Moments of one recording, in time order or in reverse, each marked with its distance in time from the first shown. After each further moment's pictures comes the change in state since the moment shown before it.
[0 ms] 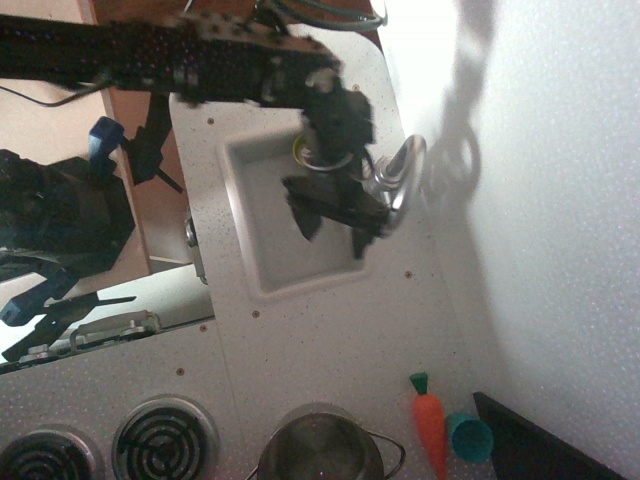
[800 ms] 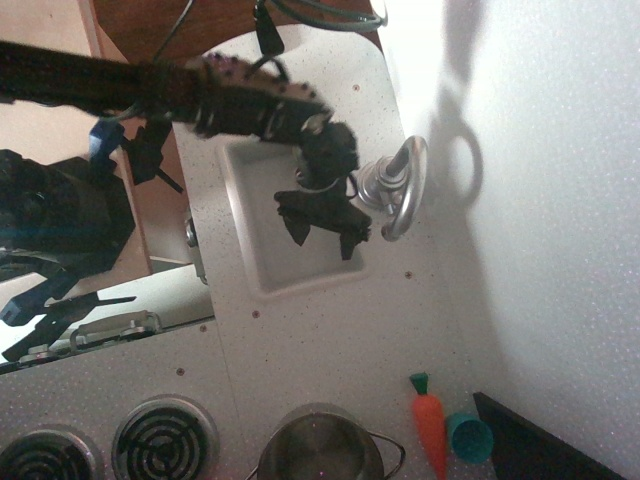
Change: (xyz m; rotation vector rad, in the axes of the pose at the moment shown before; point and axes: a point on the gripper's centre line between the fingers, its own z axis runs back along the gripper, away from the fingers) arm 0.002 0.026 -0.037 0.029 -0.085 -0.027
